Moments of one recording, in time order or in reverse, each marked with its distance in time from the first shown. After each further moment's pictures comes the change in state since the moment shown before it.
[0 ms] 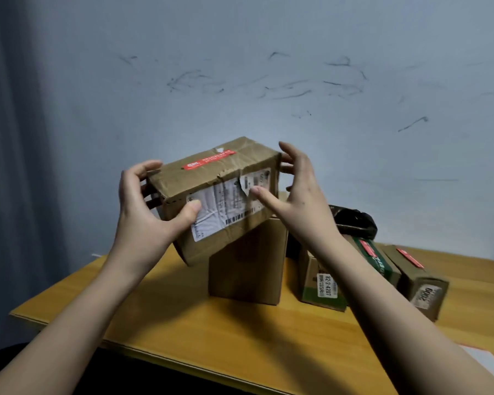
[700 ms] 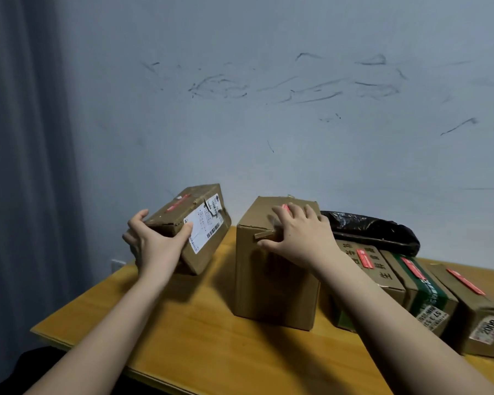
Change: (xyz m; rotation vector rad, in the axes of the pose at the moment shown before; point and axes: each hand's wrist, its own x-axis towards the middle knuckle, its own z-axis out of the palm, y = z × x) left_hand 0.034 -0.117 0.006 0.253 0.302 -0.502; right_hand 0.016 0.038 0.079 -0.729 -0.542 0.173
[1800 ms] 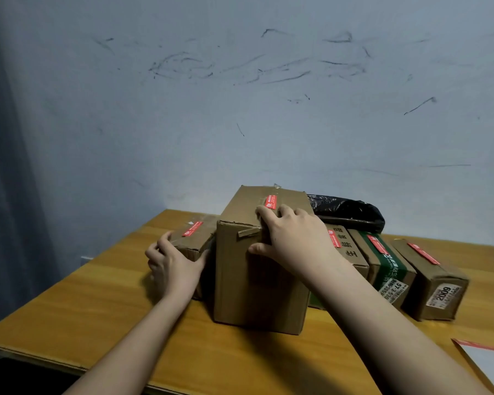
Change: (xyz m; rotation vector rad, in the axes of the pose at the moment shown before) left_hand -0.057 -0.046 0.082 0.396 -0.159 0.006; right_hand -0.045 0.021 -0.014 -0.088 0.014 -0.025
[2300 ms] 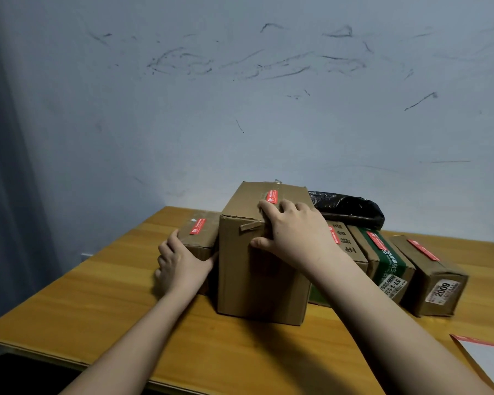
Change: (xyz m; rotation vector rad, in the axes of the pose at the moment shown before) left_hand -0.004 0.005 0.003 0.103 -0.152 0.005; right_hand 0.005 0.007 0.005 -0.004 -0.005 0.016
